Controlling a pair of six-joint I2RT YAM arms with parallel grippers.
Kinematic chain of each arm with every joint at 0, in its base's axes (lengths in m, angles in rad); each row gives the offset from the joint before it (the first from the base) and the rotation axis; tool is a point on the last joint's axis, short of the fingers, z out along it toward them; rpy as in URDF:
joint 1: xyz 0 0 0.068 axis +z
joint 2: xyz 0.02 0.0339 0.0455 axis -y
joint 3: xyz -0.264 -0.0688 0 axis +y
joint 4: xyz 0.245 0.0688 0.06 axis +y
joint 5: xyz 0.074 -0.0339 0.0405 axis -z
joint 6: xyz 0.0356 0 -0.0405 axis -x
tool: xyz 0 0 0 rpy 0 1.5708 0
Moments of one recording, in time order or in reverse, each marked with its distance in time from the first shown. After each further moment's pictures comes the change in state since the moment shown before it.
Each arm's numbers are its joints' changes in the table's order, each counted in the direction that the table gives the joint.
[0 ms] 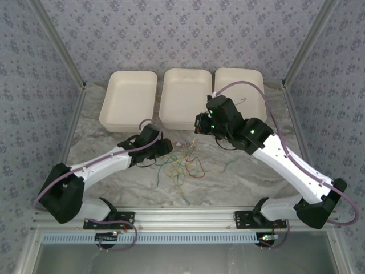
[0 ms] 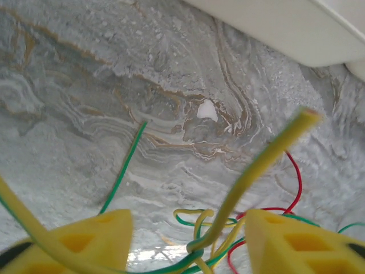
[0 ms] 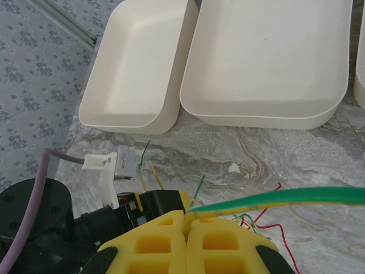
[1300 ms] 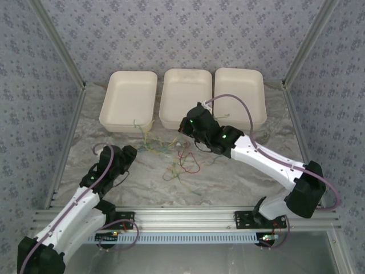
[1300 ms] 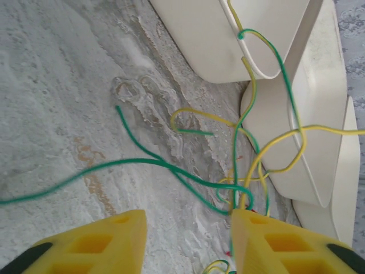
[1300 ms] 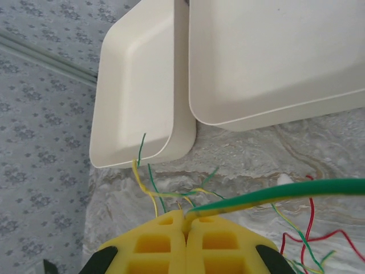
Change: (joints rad) left arm 0.301 0.689 0.424 0.007 -0.061 0.309; right arm 0.053 -0.134 0.203 -0.389 0.099 -0.298
